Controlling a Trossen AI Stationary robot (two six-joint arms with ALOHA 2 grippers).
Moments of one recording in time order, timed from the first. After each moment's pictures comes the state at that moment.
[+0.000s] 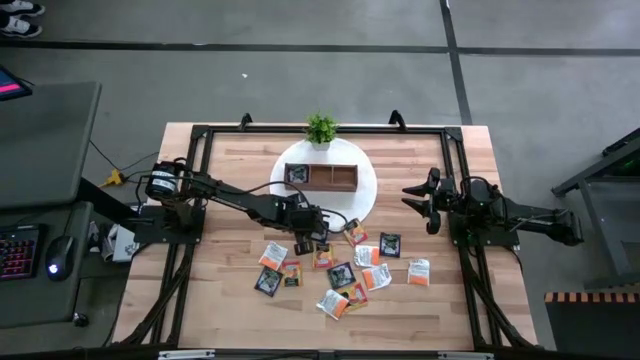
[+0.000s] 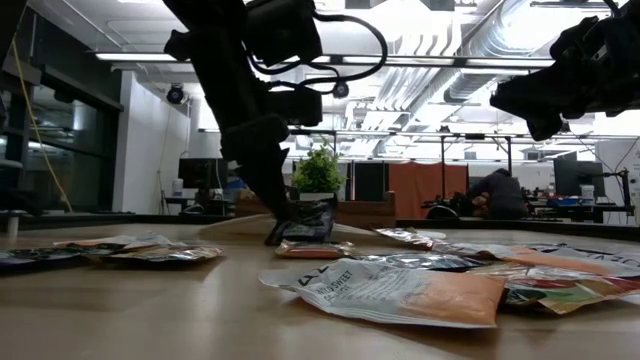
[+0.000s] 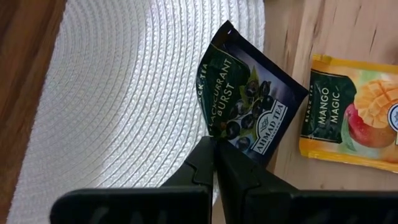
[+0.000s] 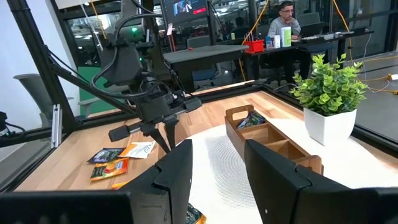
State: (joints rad) left arm -0.11 1.81 1.12 -0.41 -0.22 -0.23; right arm -0.16 0.01 0.02 0.01 0.00 0.18
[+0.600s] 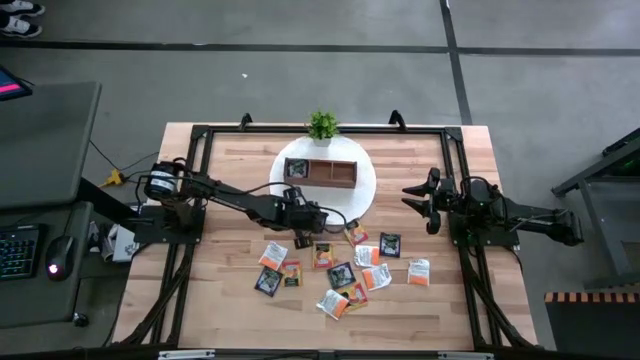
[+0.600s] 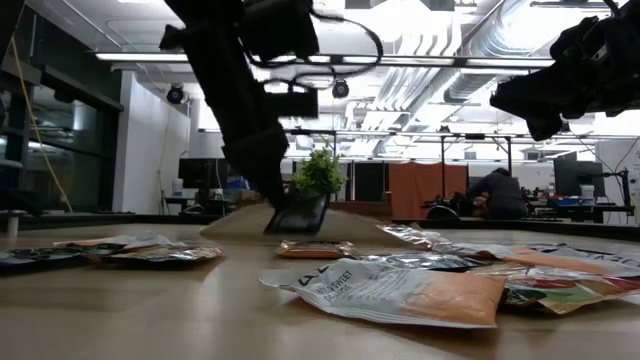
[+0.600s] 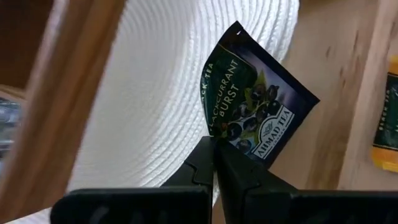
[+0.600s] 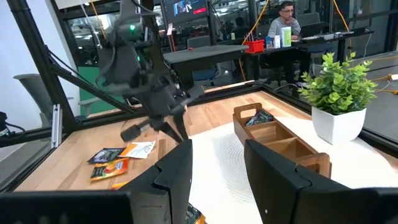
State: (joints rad) left arm -0.11 1.79 1.12 -0.45 -0.43 -0.21; right arm -0.16 0.01 0.02 0.01 0.00 0.18
